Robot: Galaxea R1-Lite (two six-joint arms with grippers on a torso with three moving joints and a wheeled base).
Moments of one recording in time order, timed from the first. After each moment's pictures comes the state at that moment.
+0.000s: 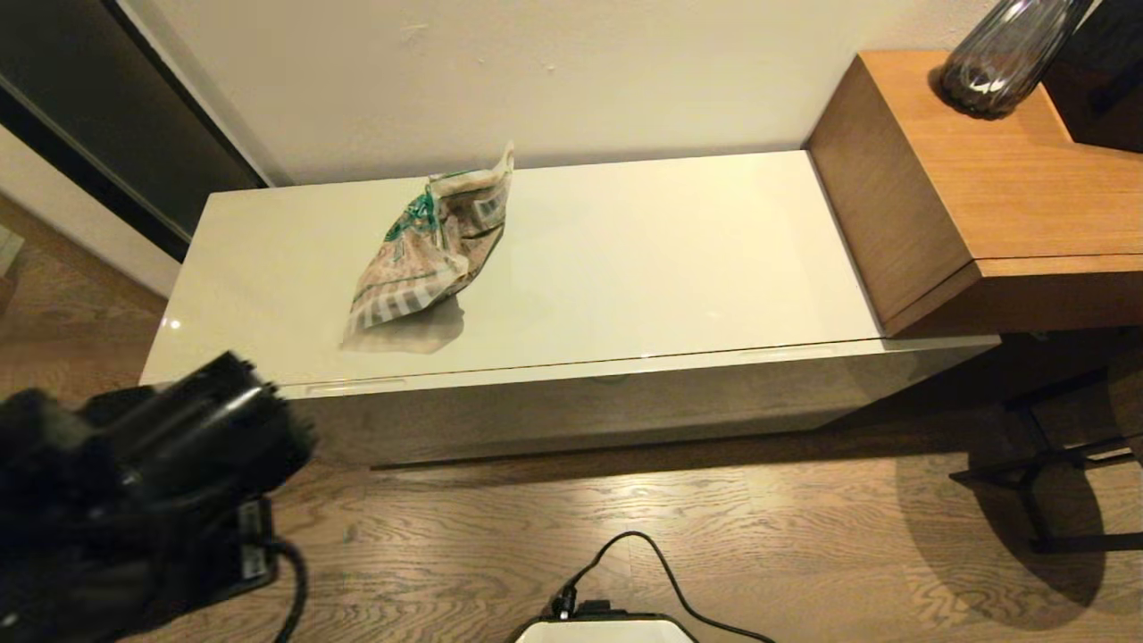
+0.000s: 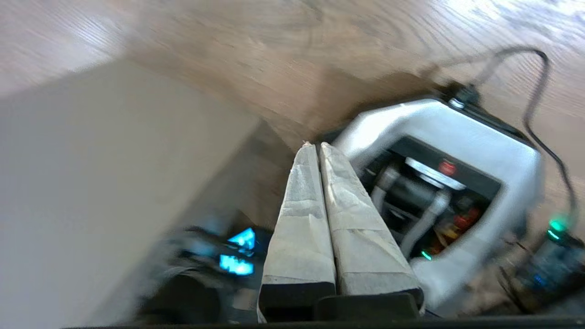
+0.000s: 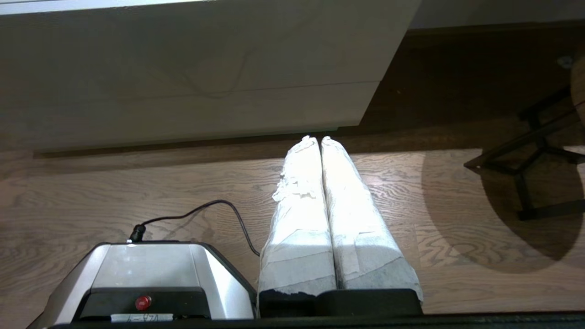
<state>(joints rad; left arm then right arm) -0.68 1.36 -1.03 0.93 0.61 -1.05 0.01 0.00 0.00 0.02 0.00 -0.05</state>
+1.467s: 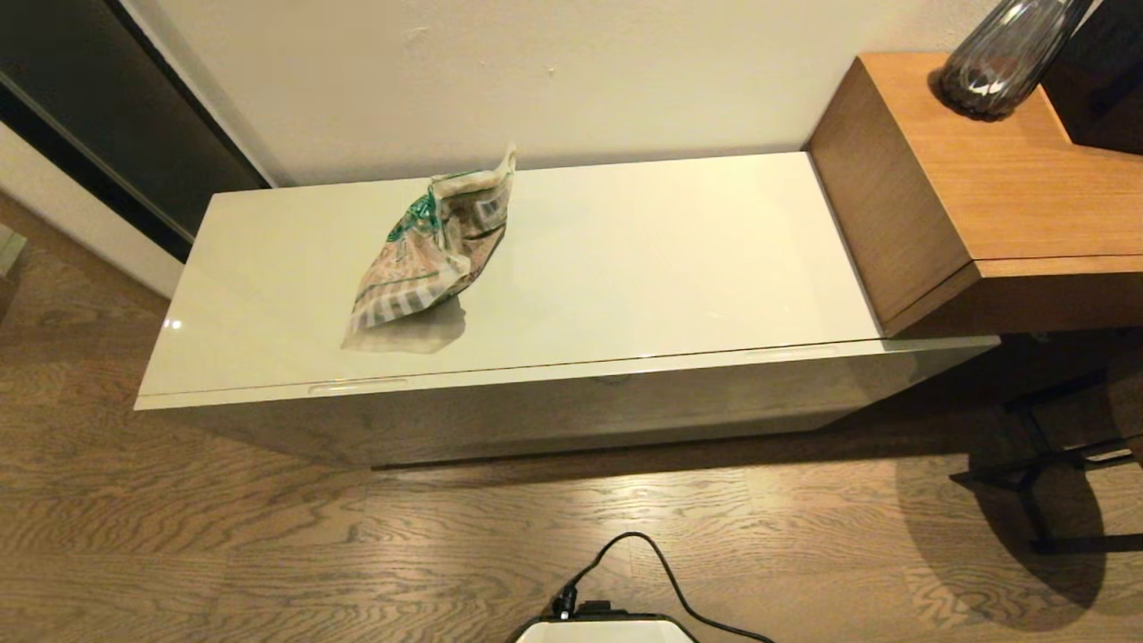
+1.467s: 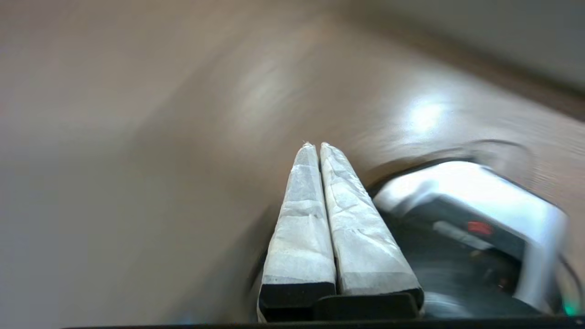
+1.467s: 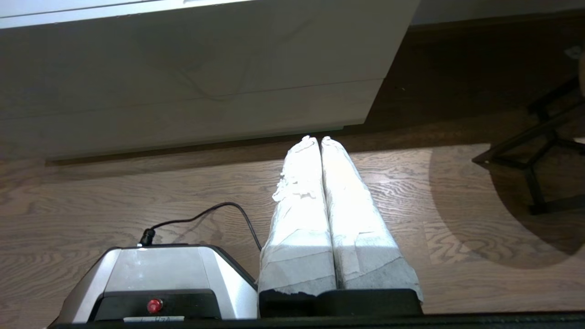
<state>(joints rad) 0.00 0.04 -0.63 1.04 0.33 -0.31 0.01 0.00 0.00 0.02 0.00 -0.01</state>
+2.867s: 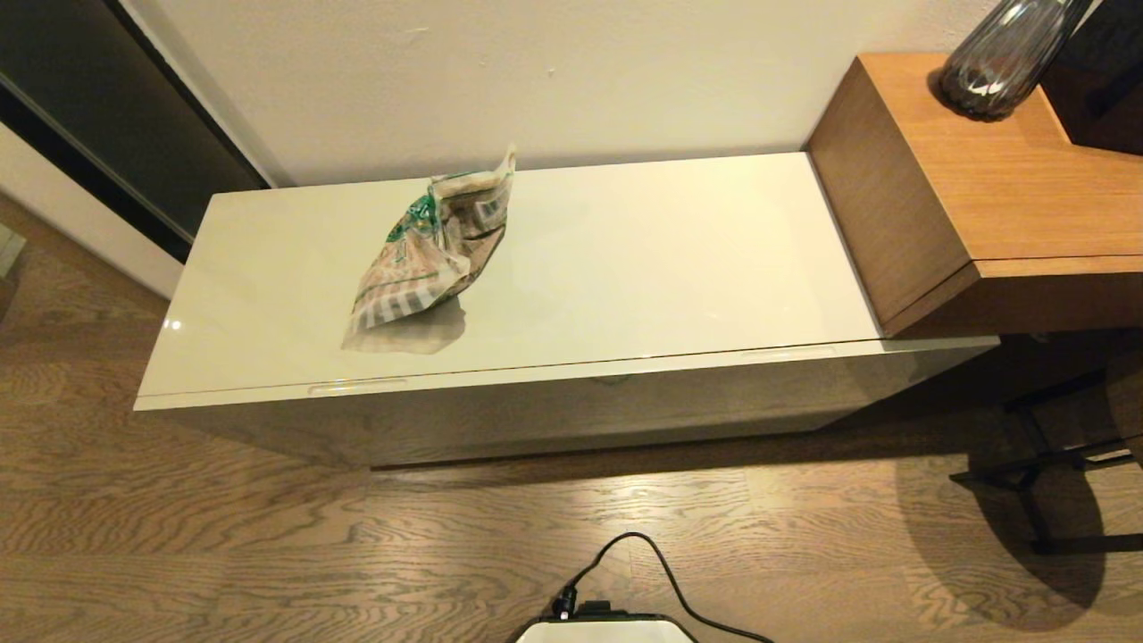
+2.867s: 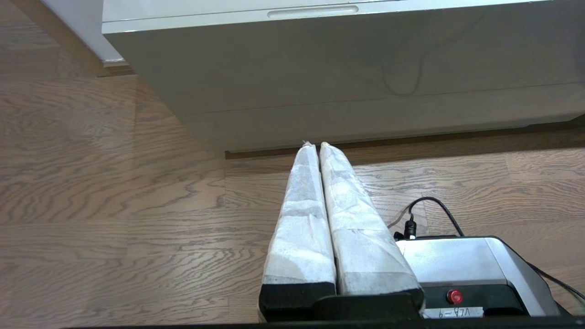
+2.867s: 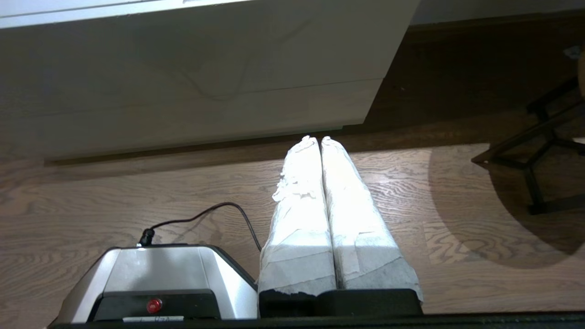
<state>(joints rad) 0.00 0.00 0.00 -0.01 -0.02 -0.01 0.01 0.00 0.00 0.02 0.00 -0.01</state>
